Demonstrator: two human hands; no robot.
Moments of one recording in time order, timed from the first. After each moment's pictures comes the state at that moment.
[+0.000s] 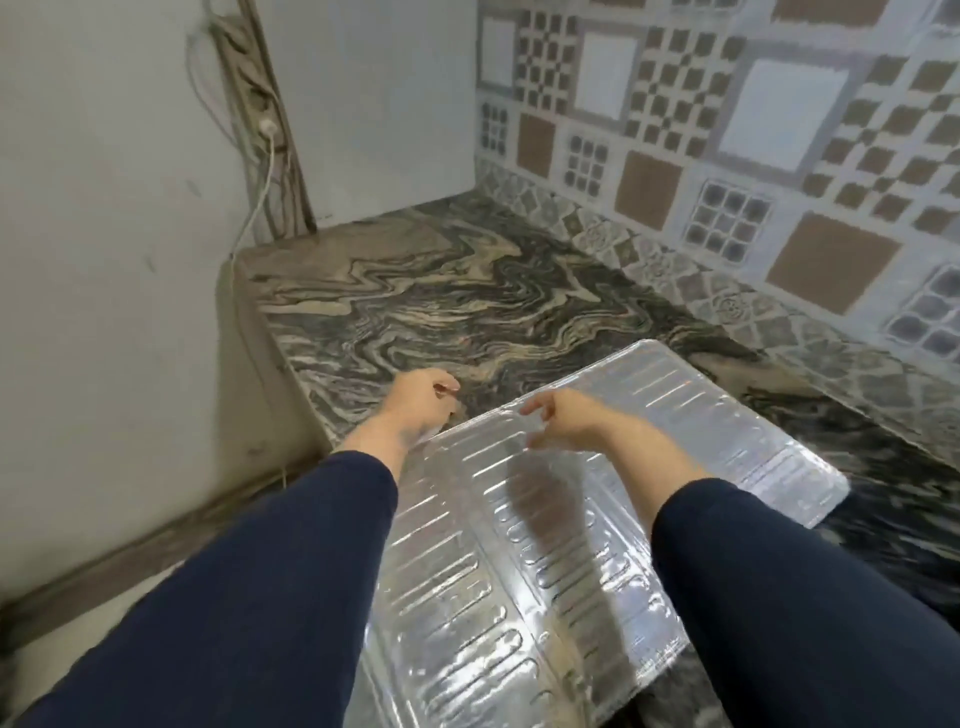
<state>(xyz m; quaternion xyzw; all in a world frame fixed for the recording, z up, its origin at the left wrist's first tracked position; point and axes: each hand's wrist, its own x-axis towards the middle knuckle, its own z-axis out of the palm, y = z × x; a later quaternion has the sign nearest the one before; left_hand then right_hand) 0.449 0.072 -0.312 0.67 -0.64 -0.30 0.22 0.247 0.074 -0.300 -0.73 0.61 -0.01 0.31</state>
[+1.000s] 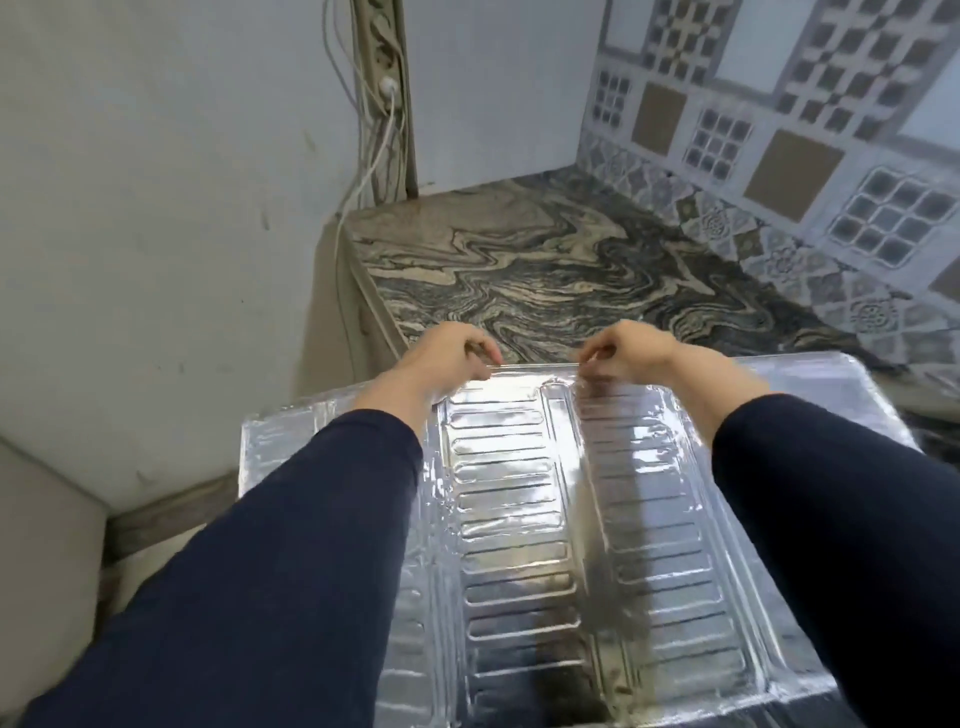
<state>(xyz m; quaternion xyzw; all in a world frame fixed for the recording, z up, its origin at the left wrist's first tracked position) 0.566 0.089 -0.291 0.65 -0.65 -0.32 0.24 0.329 0.023 -0.283 -0.79 0.57 0.00 0.22</state>
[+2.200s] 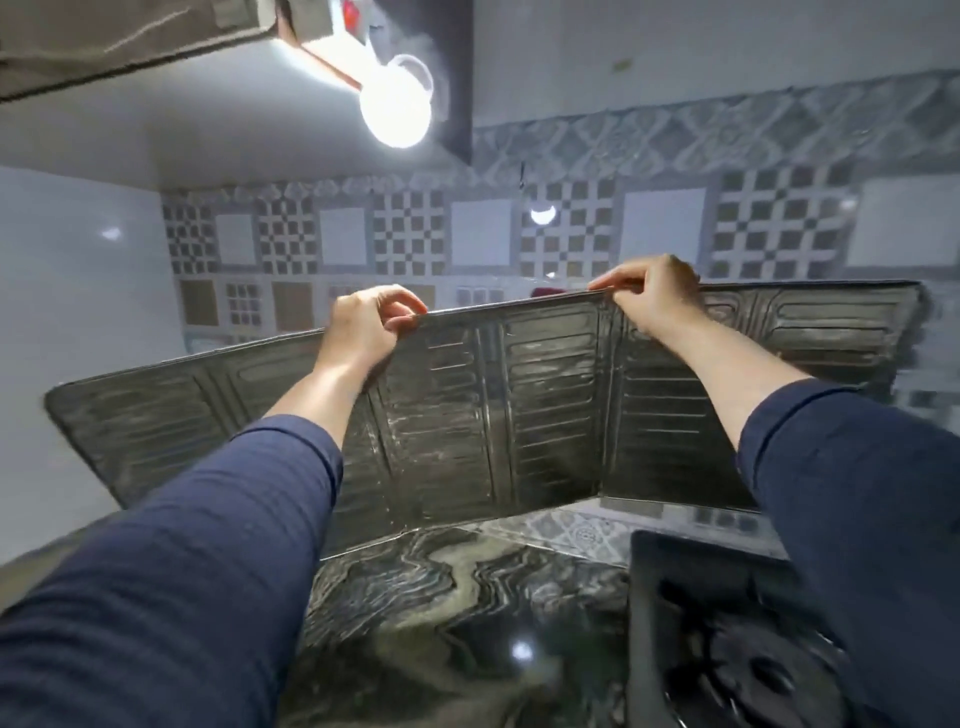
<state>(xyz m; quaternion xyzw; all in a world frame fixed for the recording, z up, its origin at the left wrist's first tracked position) 0.234 0.088 0.017 0.29 -0.79 -0.13 0.53 -0.021 0.237 0.052 -0.50 0.71 -0.46 -0.19</state>
